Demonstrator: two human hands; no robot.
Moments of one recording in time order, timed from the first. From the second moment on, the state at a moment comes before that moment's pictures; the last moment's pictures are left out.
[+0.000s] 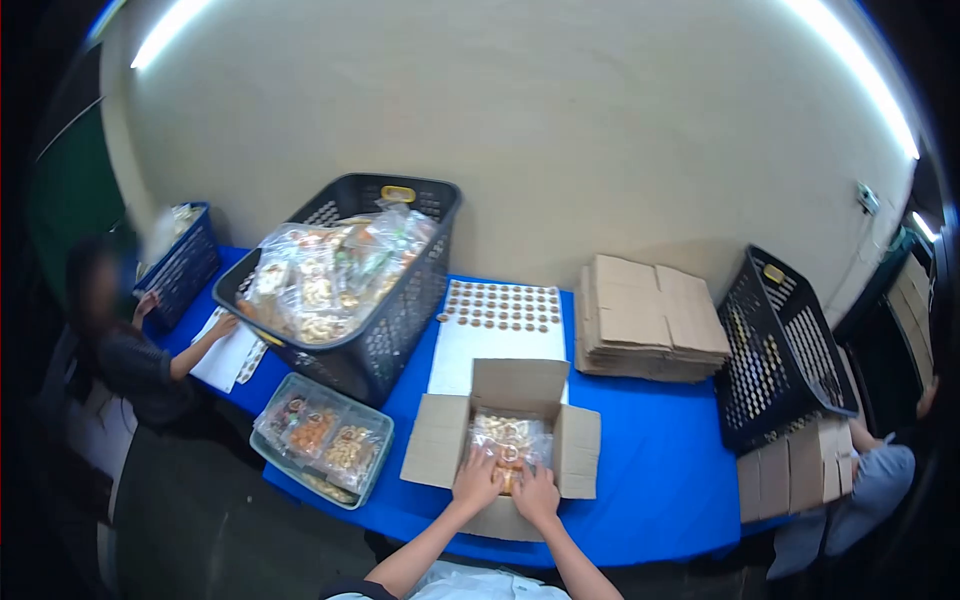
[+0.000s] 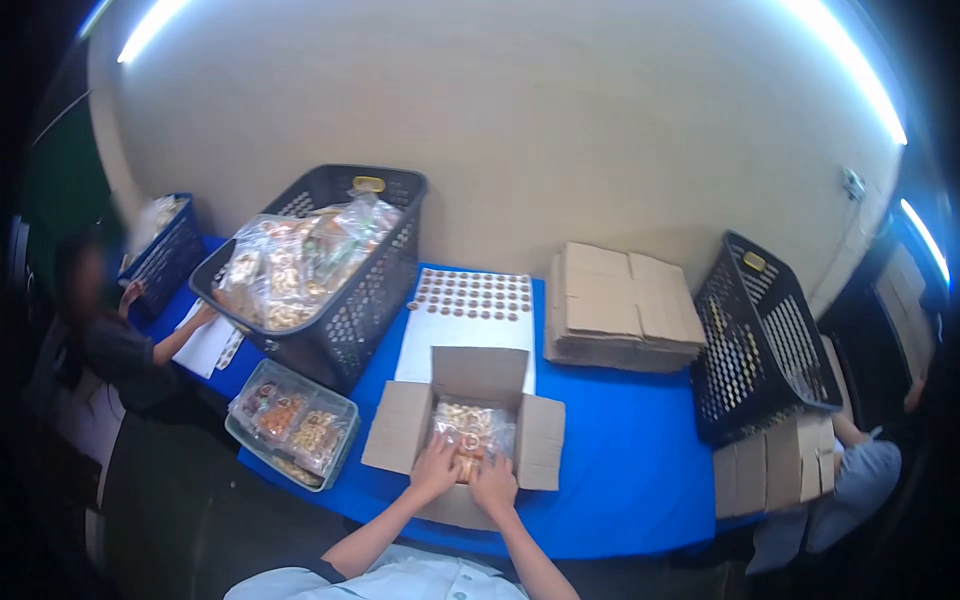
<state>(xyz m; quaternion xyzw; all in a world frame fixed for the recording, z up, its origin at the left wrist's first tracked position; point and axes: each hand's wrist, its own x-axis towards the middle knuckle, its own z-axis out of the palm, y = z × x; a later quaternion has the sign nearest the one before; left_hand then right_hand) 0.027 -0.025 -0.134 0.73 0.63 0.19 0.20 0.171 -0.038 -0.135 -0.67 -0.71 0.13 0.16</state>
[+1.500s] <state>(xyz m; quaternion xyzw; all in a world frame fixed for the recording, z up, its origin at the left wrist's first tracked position) -0.202 -0.197 -0.050 0.21 0.72 0.65 -0.09 -0.227 0.178 0.134 -0.09 -0.83 0.40 0.39</state>
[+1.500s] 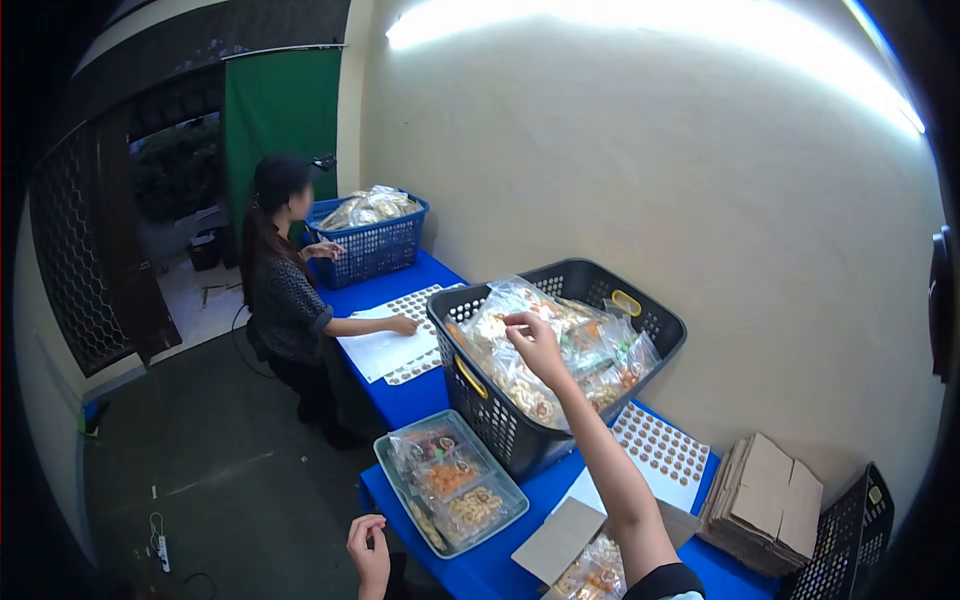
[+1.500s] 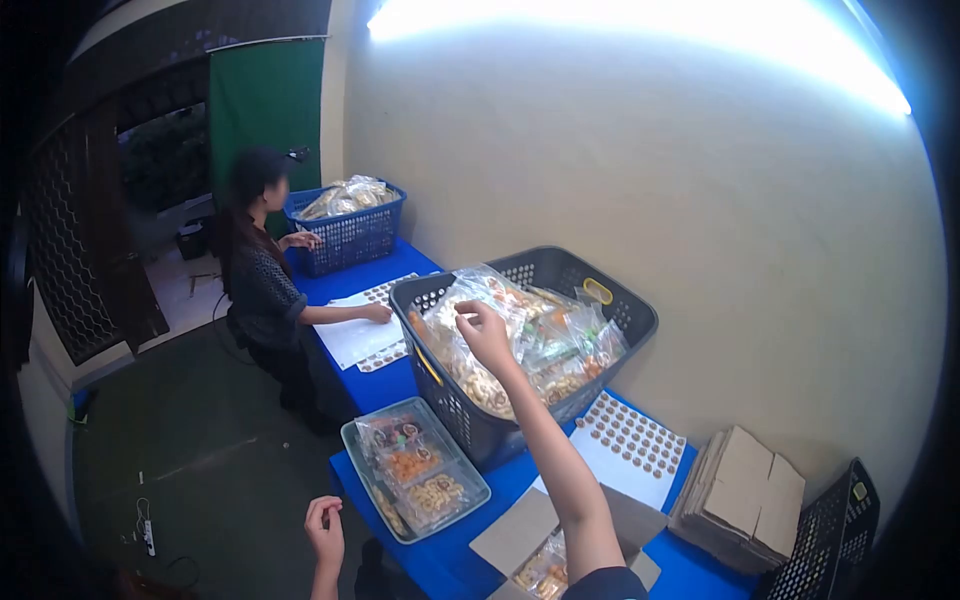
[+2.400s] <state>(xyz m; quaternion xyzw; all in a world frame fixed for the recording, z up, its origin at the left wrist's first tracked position) -0.180 -0.130 -0.088 0.23 0.70 0.67 0.07 -0.272 0.220 0.065 -0.15 -0.91 0.22 0.31</state>
